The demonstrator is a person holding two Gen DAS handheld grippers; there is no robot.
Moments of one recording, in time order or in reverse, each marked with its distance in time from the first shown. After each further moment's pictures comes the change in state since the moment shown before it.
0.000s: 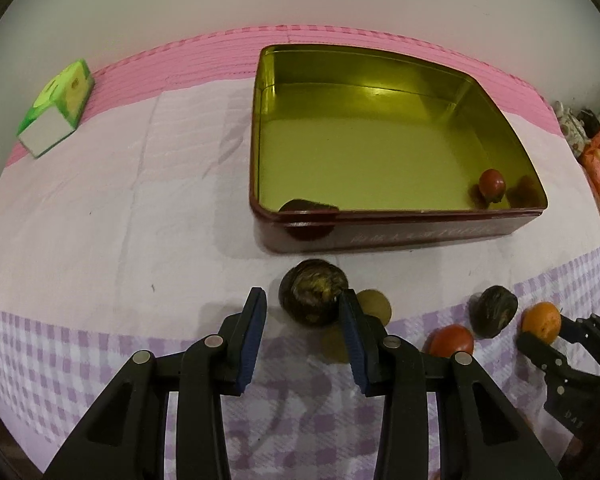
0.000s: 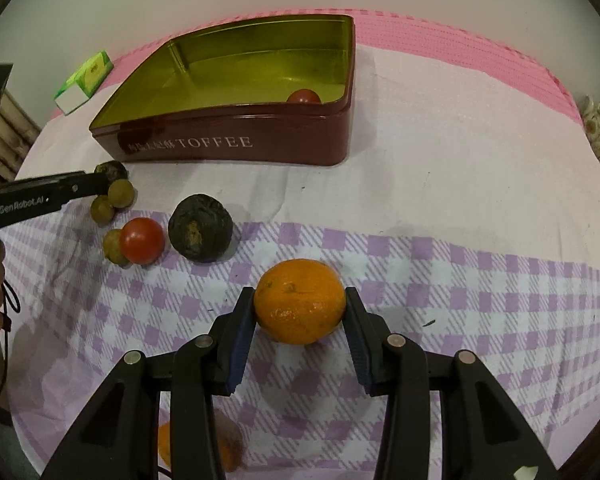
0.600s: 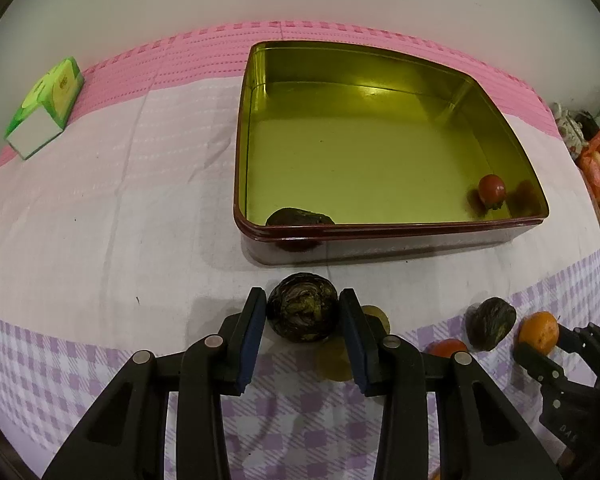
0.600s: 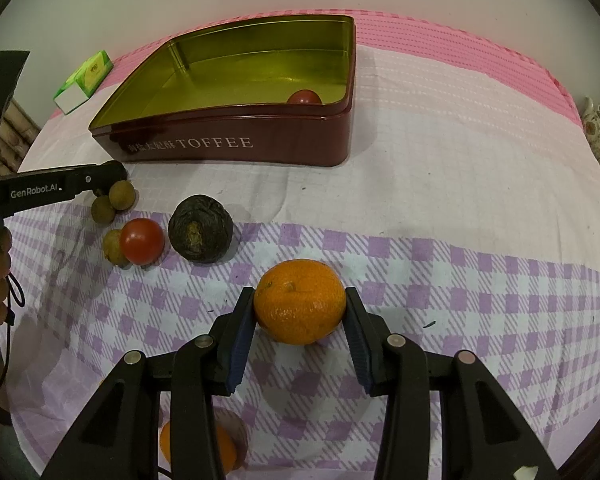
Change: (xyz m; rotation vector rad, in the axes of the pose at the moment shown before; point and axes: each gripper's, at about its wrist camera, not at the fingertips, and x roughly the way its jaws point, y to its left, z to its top) left arm 0.010 -0.003 0.003 -0.013 0.005 -0.028; right arm 0.000 -0.003 0.001 -0.003 0.004 -0.001
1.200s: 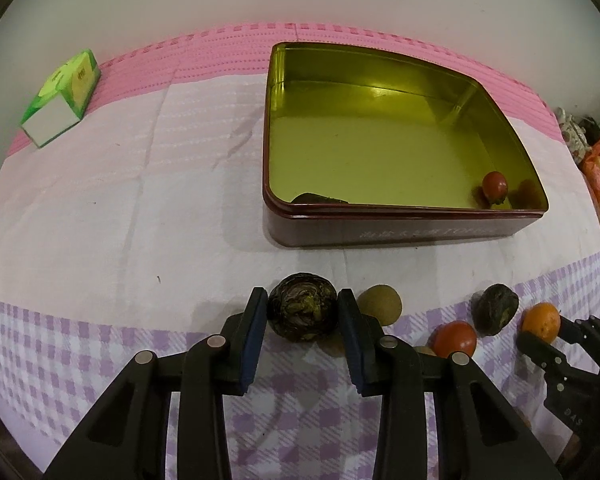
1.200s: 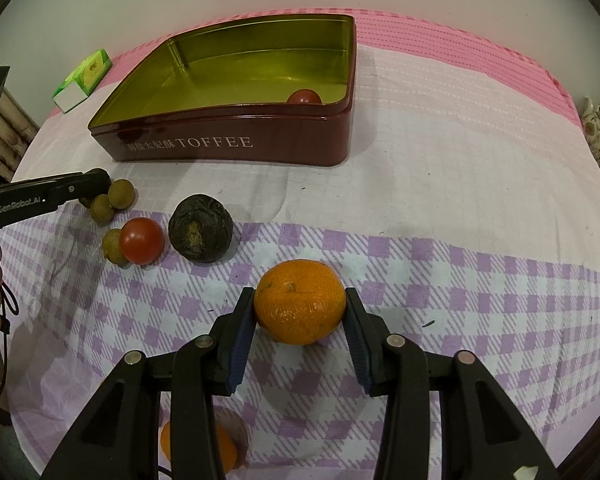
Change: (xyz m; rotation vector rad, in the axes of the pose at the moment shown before) left arm -0.016 0.009 -0.016 -0.019 -0.008 0.019; right arm 0.001 0.004 0.001 0.000 0.010 -0.001
